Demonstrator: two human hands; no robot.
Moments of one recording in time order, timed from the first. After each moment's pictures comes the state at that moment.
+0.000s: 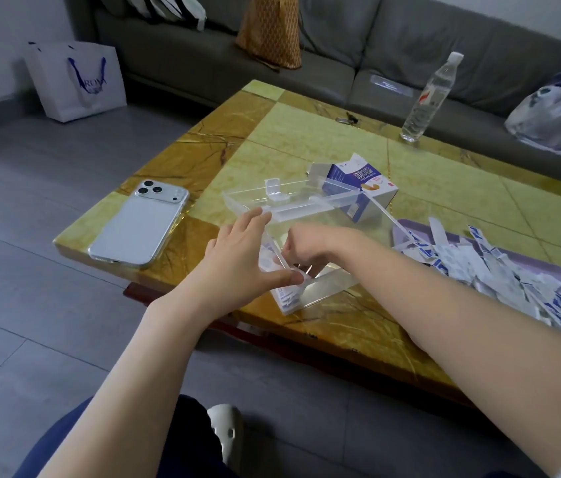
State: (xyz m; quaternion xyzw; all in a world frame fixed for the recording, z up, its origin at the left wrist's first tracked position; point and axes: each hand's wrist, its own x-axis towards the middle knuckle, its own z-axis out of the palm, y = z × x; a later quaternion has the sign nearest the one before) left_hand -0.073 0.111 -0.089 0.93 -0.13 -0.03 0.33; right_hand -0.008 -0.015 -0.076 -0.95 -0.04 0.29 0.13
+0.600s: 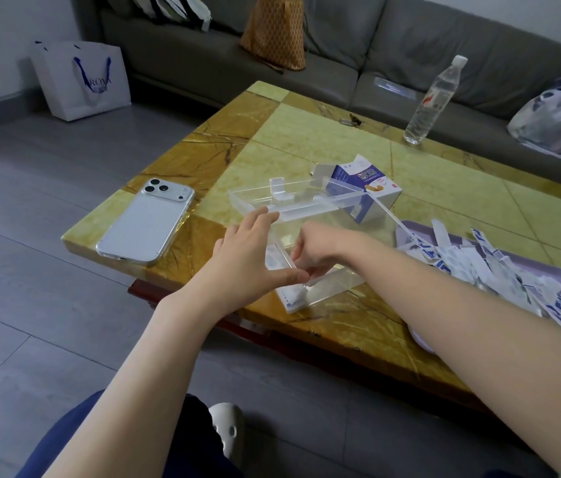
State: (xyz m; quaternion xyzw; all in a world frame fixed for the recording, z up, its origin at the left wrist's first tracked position) left_hand -0.075 0.110 -0.088 0.93 -0.13 -0.03 0.35; right_hand -0.018 -0.017 -0.065 -0.95 -0.03 0.28 0.14
